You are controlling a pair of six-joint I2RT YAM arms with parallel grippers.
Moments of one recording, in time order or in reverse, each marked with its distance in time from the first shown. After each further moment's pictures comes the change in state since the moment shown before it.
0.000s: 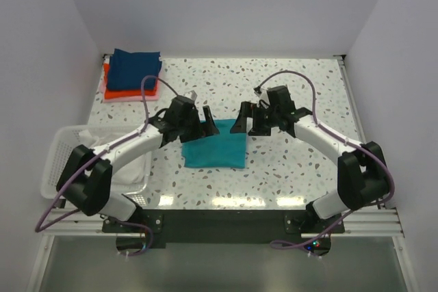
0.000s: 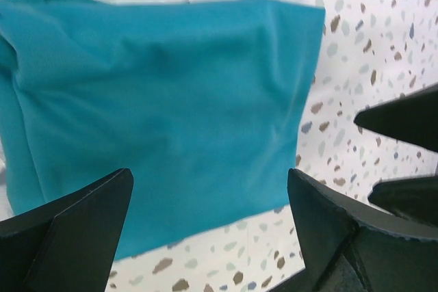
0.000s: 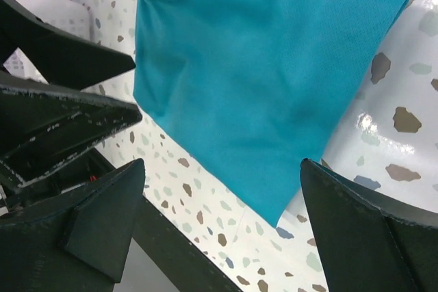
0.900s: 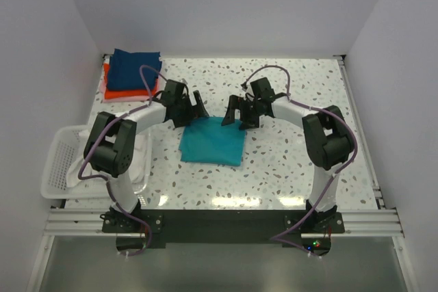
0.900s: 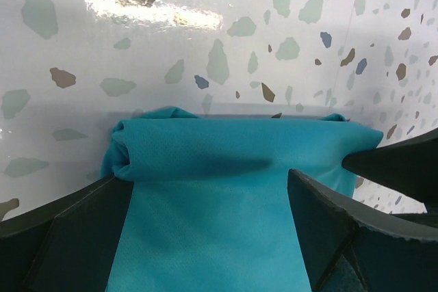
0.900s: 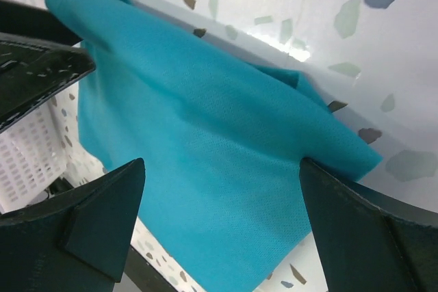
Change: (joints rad) left arm 0.236 0.399 0.245 0.058 0.090 0.089; right arm -0.009 0.454 0.302 0.000 -0.005 -0.007
